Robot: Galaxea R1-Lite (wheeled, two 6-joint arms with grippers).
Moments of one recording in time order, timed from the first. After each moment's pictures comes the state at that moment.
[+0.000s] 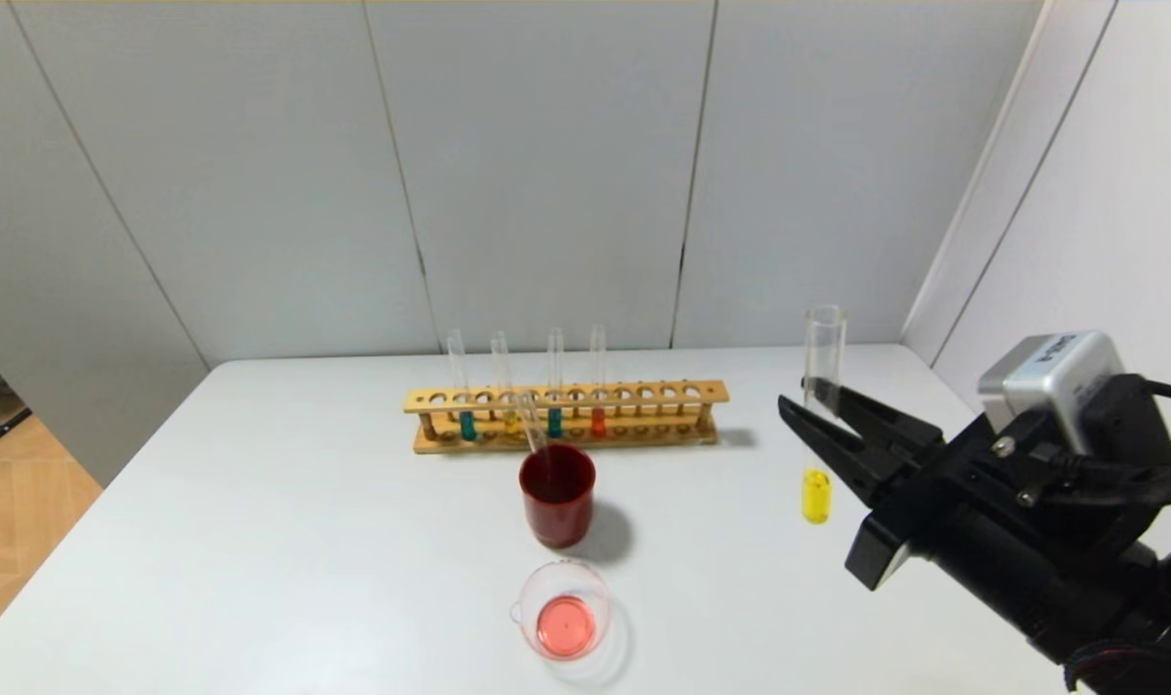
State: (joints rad) left arm 0.01 0.00 0.00 0.00 -0.01 0.02; right arm 0.82 1.48 -0.32 -1.19 -0.25 -0.23
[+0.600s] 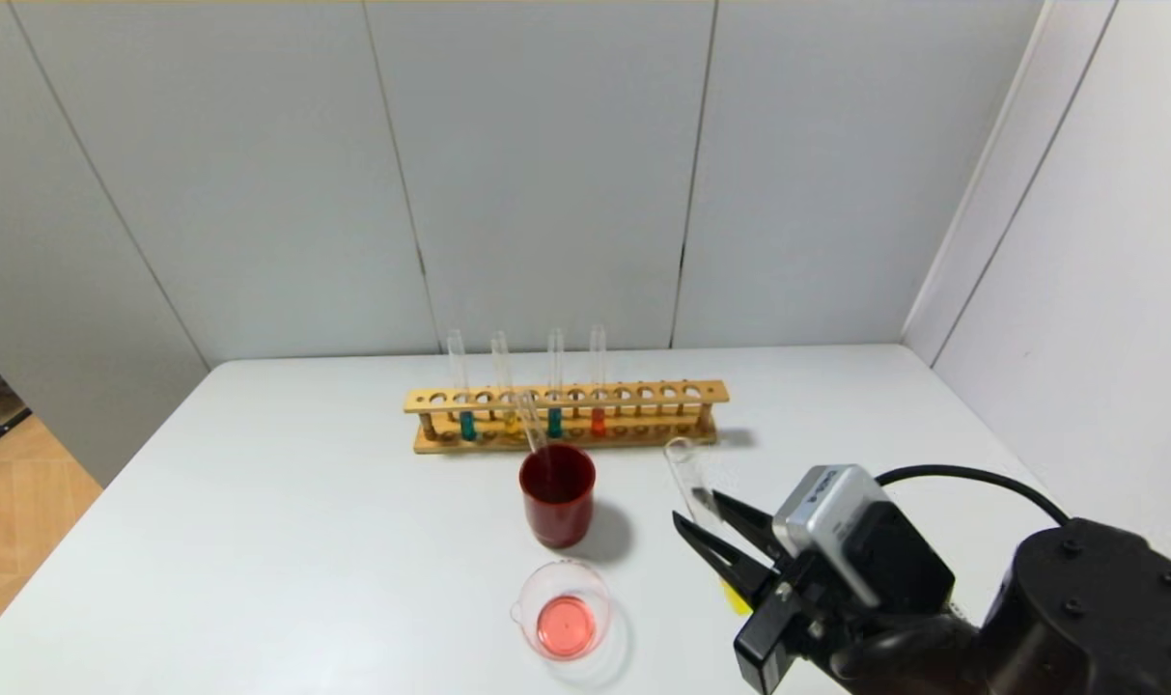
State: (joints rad) left arm 0.01 0.00 0.00 0.00 -0.01 0.02; right arm 0.94 1.72 -0.28 -1.30 -0.24 -0.24
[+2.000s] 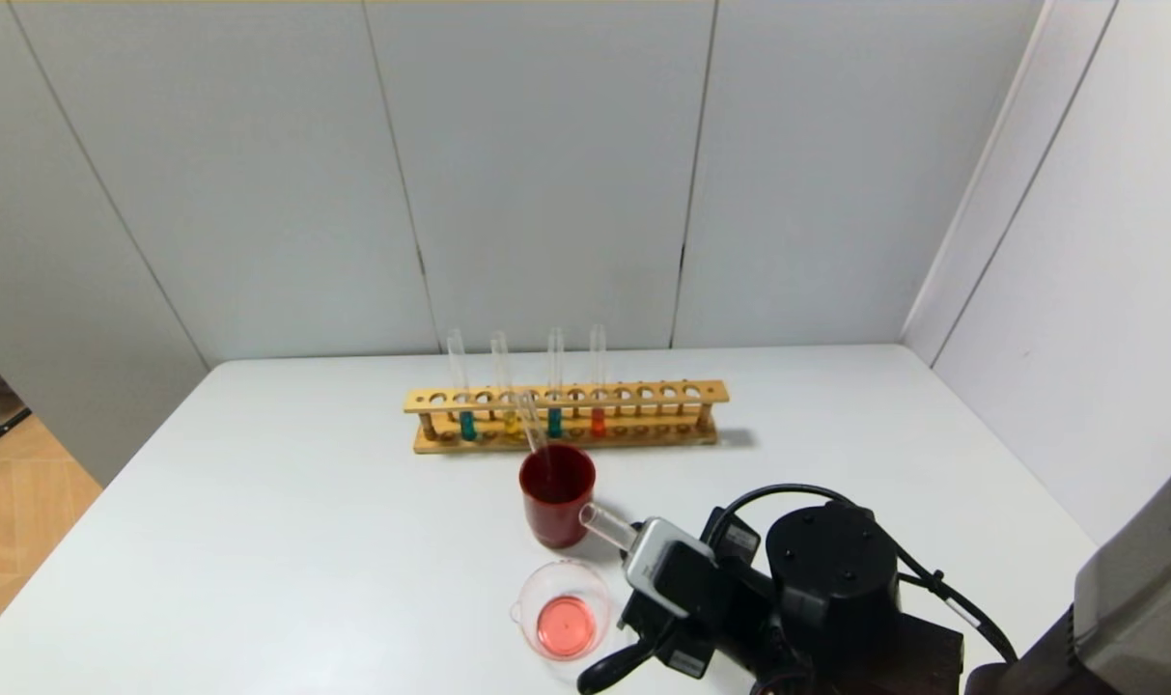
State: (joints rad) left arm 0.01 0.00 0.00 0.00 -0.01 0.02; right arm 0.88 2.01 -0.44 -1.20 -0.17 -0.54
